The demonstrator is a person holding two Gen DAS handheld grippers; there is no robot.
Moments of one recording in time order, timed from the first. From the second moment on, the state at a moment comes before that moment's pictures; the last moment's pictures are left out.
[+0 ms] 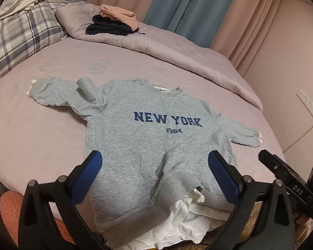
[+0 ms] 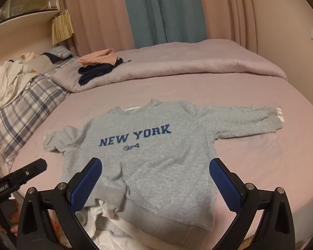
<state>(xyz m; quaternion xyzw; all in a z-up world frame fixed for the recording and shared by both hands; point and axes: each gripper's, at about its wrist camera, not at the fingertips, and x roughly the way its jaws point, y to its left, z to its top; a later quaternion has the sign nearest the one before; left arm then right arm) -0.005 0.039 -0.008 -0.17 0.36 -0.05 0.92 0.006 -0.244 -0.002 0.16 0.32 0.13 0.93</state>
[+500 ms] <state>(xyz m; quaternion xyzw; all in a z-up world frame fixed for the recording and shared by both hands) -0.002 0.036 -0.012 -0.17 0.37 -0.05 0.91 0.006 -0.244 -0.005 0.16 0.32 0.13 0.92</state>
